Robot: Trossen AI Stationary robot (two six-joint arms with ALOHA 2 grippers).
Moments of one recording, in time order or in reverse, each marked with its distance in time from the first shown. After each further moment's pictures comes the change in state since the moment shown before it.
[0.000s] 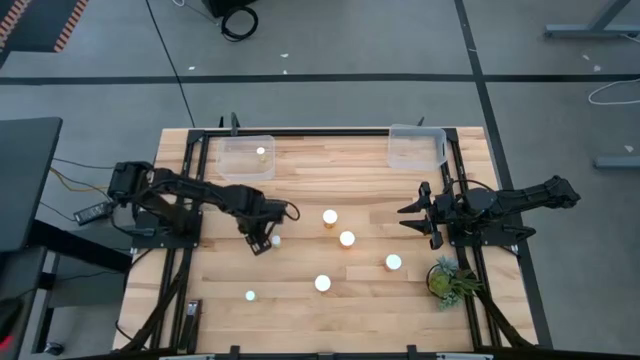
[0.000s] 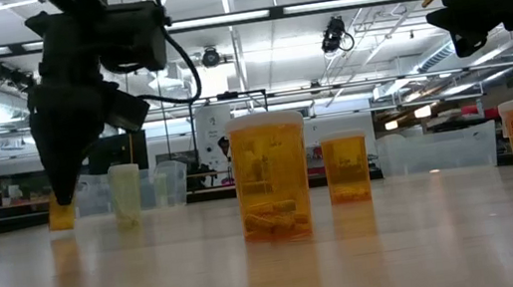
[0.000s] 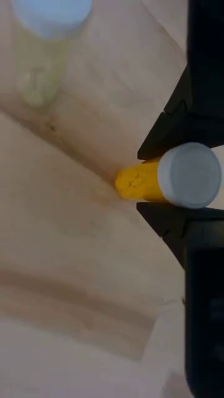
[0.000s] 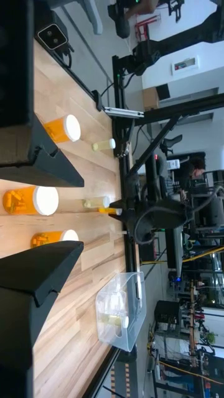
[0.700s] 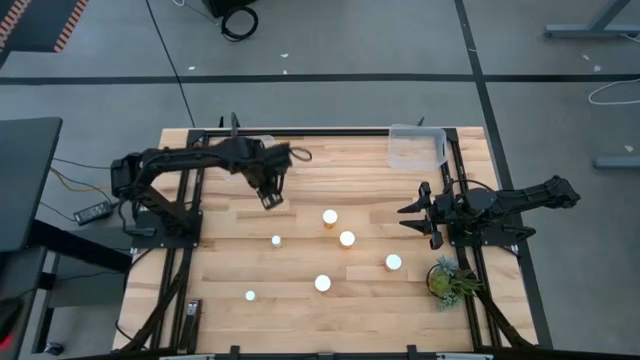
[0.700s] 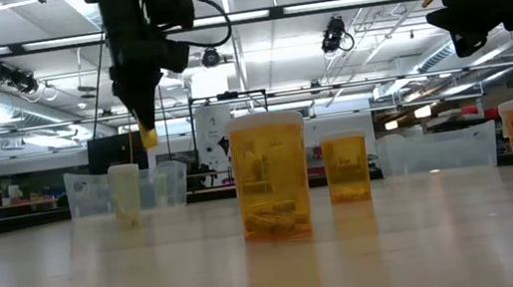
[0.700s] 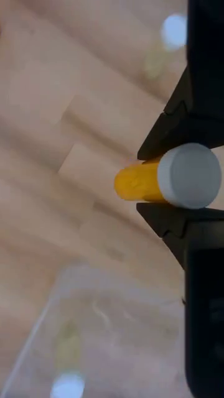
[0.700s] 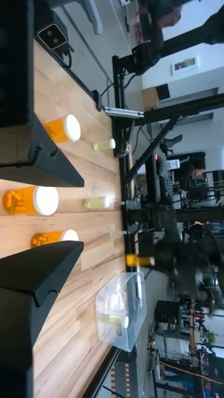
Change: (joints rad) left arm 0.320 0.000 0.367 -0.185 -0.176 0.342; right arm 0.000 0.000 0.000 0.000 0.000 0.000
